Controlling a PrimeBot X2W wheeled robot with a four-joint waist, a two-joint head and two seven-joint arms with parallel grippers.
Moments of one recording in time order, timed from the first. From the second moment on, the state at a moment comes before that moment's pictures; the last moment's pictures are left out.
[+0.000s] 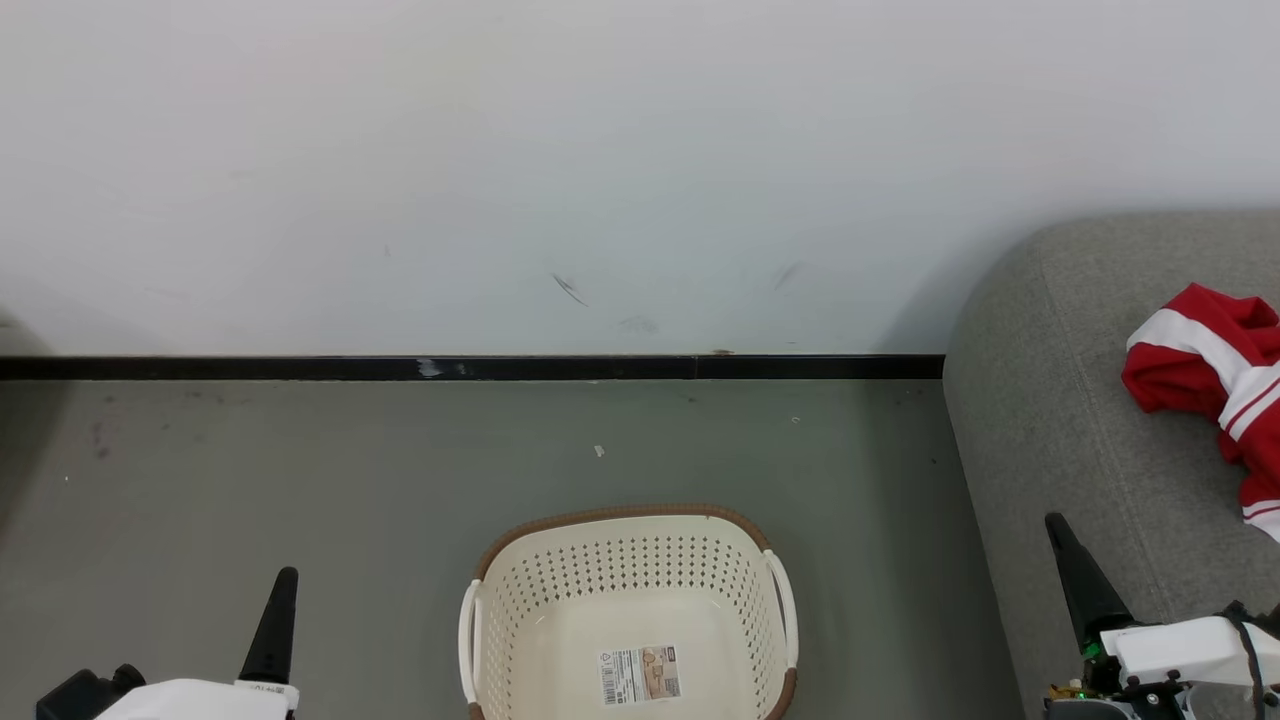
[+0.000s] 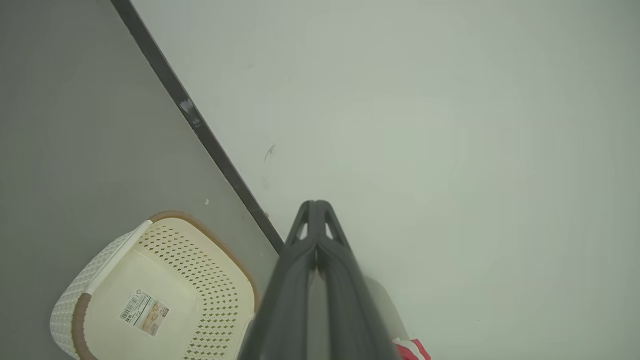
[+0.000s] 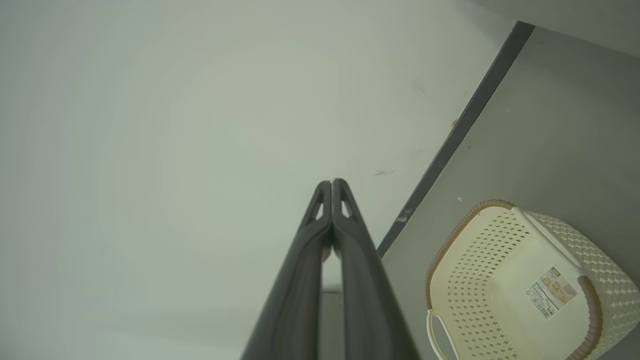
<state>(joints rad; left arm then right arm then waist) -0.02 0.06 0.02 0.24 -1.35 -0.08 0.03 -0.01 -0.09 -0.01 0.21 1.37 0.12 -0.05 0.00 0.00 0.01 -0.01</state>
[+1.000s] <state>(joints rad) -0.06 0.04 0.07 0.28 -1.61 -0.12 0.10 -0.05 -0.11 -0.02 0.25 1.70 0.12 0.01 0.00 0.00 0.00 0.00</state>
